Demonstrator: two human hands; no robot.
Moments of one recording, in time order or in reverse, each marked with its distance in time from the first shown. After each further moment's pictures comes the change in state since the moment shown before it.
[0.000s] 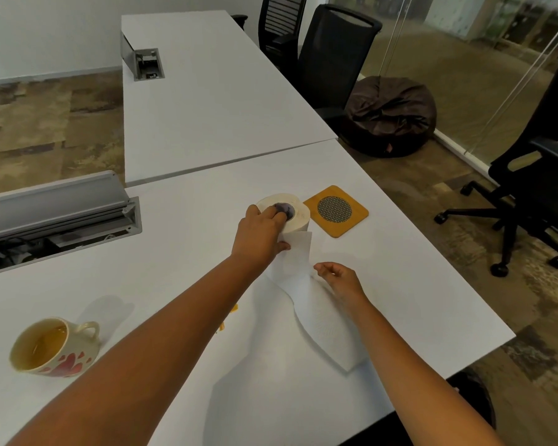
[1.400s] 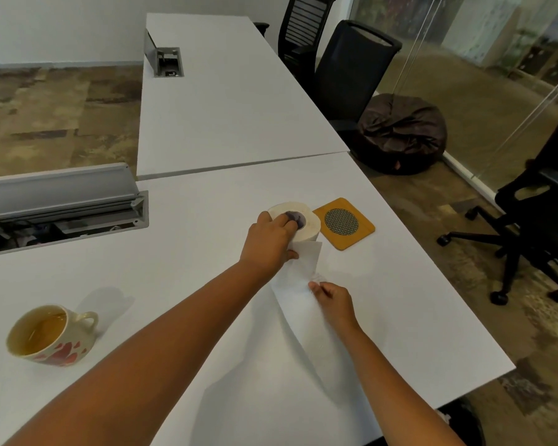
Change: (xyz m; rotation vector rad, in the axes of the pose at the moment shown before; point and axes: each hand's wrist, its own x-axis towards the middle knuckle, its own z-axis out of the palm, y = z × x) left_hand -0.001 0.000 0.004 -0.024 0.007 0.012; right_hand -0.013 0.013 0.018 -0.263 0.022 -0.251
